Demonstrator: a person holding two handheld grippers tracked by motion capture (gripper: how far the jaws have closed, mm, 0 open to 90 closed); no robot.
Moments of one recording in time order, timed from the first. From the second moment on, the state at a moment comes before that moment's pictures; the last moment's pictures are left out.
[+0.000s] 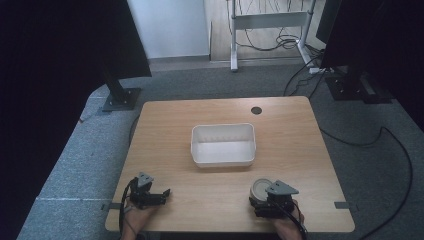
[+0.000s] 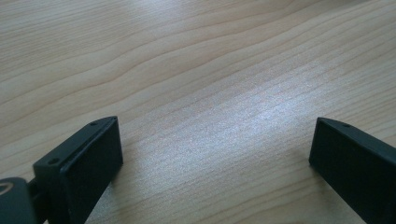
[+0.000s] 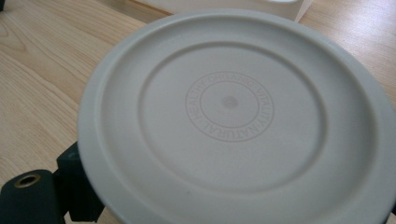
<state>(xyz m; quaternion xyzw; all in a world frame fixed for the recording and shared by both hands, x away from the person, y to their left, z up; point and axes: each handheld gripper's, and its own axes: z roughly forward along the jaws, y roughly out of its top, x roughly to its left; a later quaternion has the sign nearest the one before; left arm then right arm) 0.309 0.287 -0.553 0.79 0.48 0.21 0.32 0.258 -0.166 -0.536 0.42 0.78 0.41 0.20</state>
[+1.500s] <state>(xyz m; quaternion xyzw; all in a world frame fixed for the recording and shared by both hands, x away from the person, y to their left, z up) 0.309 0.287 -0.554 0.79 0.48 0.21 0.32 0.287 -0.142 -0.497 0.40 0.79 0.42 0.20</state>
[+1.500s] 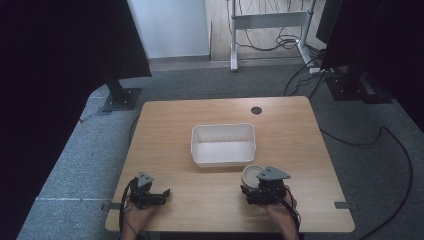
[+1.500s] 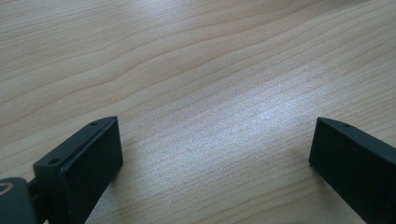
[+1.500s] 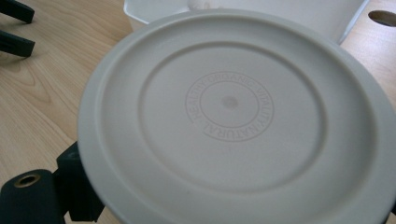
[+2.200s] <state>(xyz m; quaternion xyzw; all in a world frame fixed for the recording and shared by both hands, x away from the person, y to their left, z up) 0.308 0.286 -0.554 0.79 0.48 0.21 0.32 0.307 -0.126 -0.482 0.39 0.79 0.43 0.19</state>
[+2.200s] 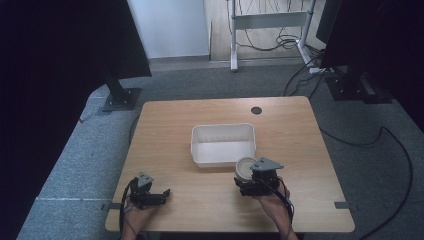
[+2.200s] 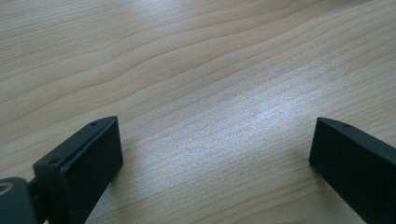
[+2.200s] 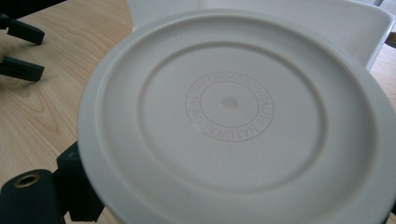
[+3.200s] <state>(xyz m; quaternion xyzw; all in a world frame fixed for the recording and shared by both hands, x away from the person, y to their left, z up) 0.308 0.286 -0.554 0.79 0.48 0.21 0.32 0.336 -0.092 -0.472 0.38 0.79 0.44 0.19</state>
